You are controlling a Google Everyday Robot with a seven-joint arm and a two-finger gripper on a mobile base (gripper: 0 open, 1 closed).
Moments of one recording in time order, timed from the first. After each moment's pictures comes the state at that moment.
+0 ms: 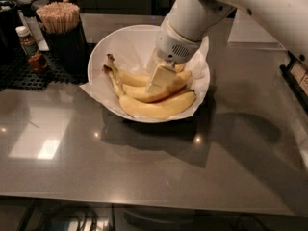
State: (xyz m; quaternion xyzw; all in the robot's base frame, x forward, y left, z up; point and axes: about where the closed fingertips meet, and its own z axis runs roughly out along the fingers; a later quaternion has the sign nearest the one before) arm 0.546 0.007 0.901 -0.70 0.68 0.11 0.20
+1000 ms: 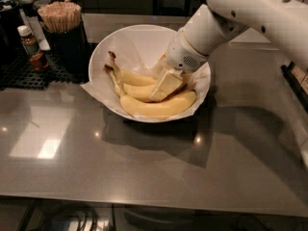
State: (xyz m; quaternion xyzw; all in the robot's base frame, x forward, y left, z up) arm 0.560 -0.009 0.873 -0.67 0.68 0.17 0.24
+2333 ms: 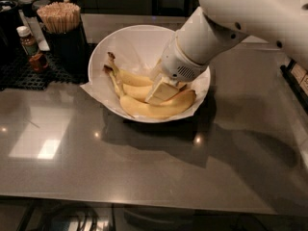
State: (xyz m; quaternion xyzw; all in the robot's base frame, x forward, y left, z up) arm 0.522 -0.003 0.891 -0.66 0.70 0.10 0.26
